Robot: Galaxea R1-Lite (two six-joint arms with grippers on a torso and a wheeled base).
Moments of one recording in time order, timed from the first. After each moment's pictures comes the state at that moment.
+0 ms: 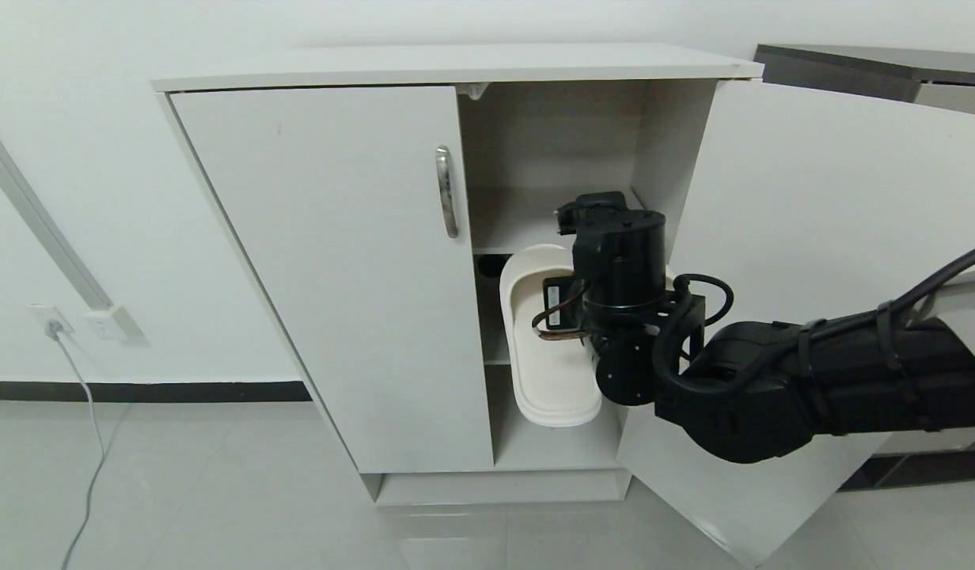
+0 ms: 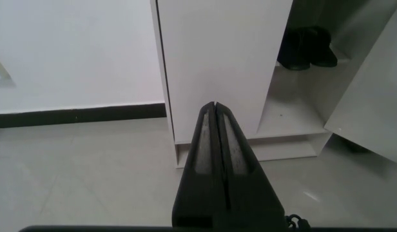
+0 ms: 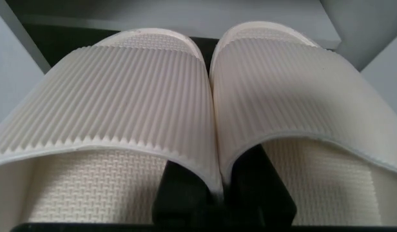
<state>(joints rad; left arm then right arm) 0.00 0.00 0.00 0.00 -0.03 0.02 0.85 2.01 -1.37 -0.53 -0.80 0.06</state>
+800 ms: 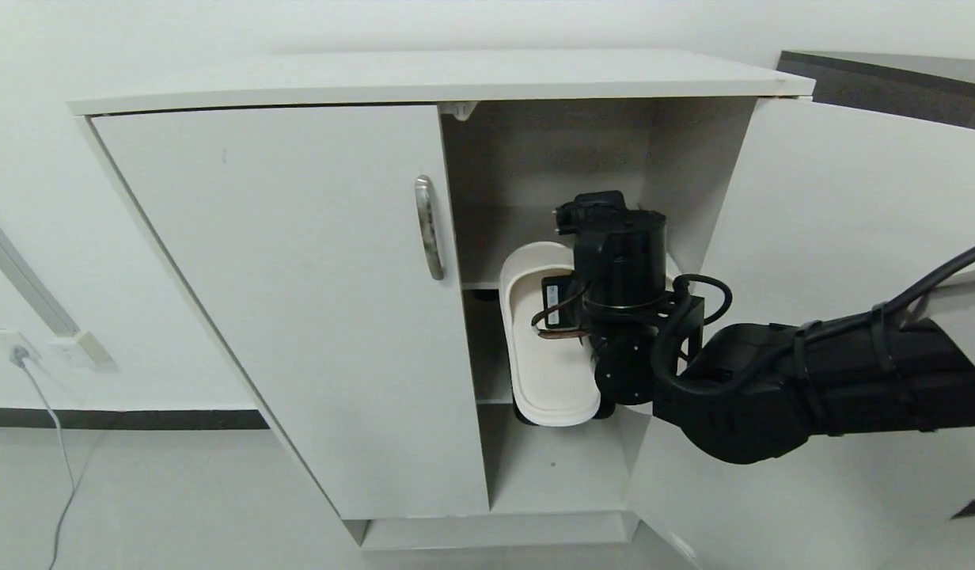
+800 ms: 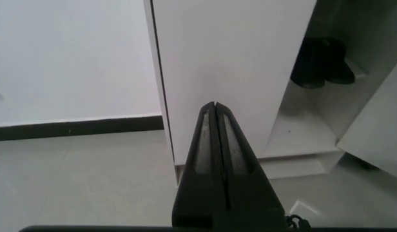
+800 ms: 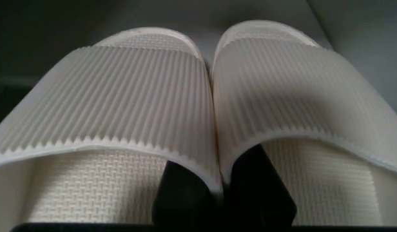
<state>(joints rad) 0.00 0.00 0.00 0.00 -0.03 0.02 0.85 2.01 -1.37 -0.55 -0.80 0.05</state>
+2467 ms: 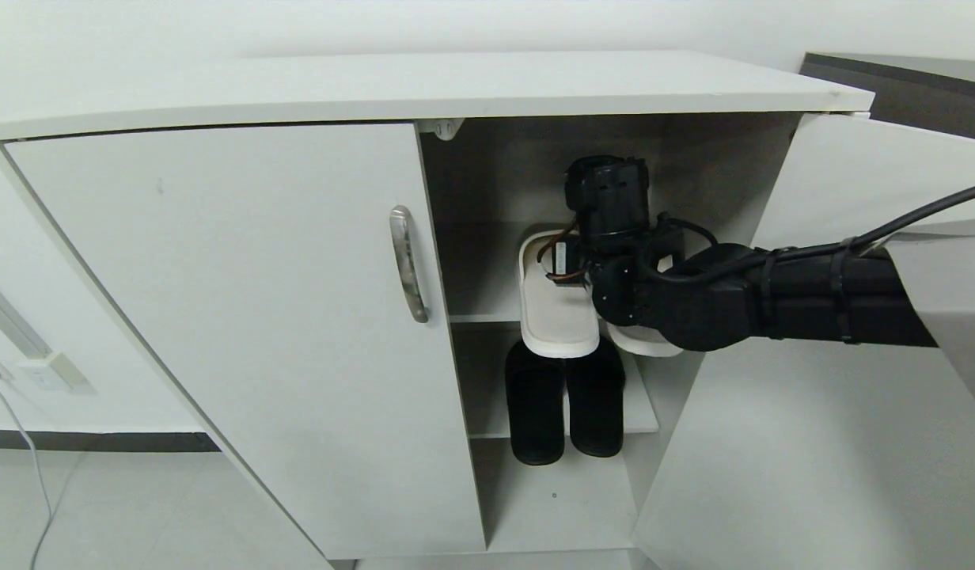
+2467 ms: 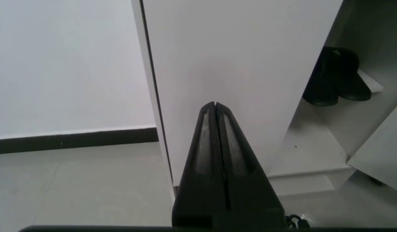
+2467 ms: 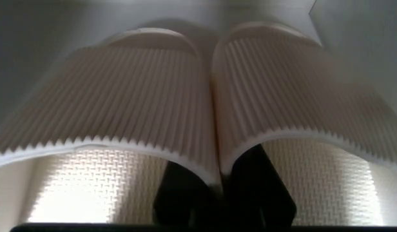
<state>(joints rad) 0.00 0.00 0.00 0.00 -0.03 0.01 0.73 2.15 -1.78 -0.17 -0.73 0.14</state>
